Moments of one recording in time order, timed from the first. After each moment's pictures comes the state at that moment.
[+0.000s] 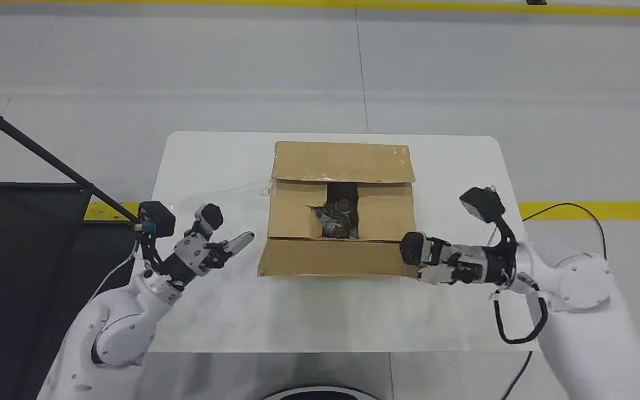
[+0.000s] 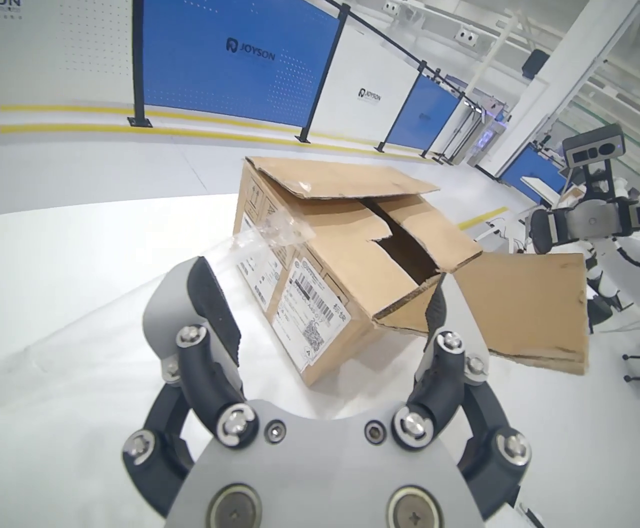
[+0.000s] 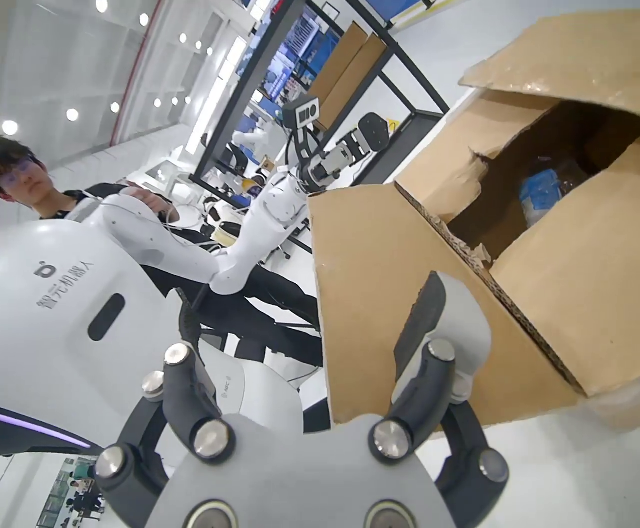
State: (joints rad) left arm 1.62 -1.13 -1.66 -1.92 0.73 -0.58 -0.25; right arm -1.17 -0.99 1.46 -1.75 0.37 -0.50 1.32
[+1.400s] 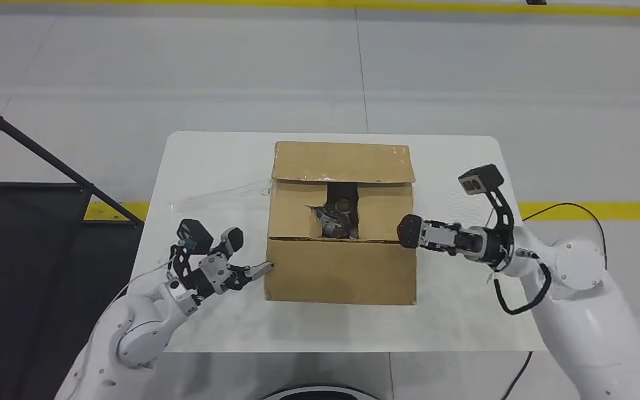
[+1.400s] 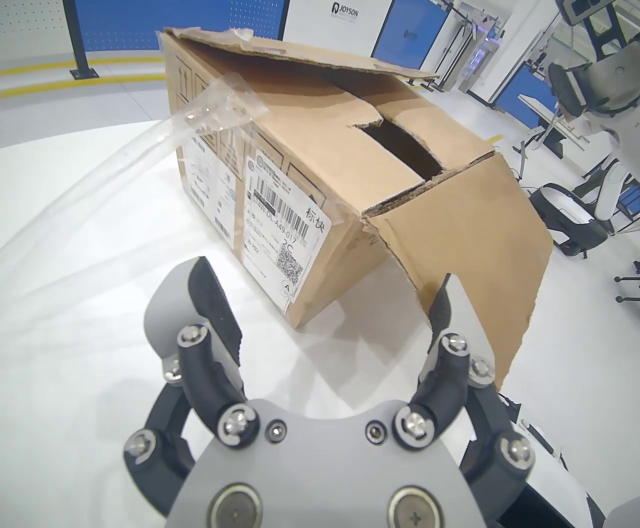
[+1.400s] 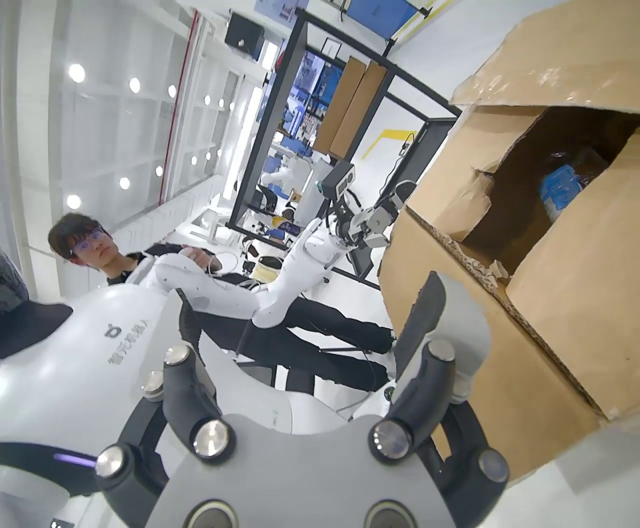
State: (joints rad) left arm 1.60 -1.12 -1.56 -1.82 0.85 -0.64 -0.26; right arm -1.04 -0.94 1.32 -1.65 0.59 -0.26 1.14
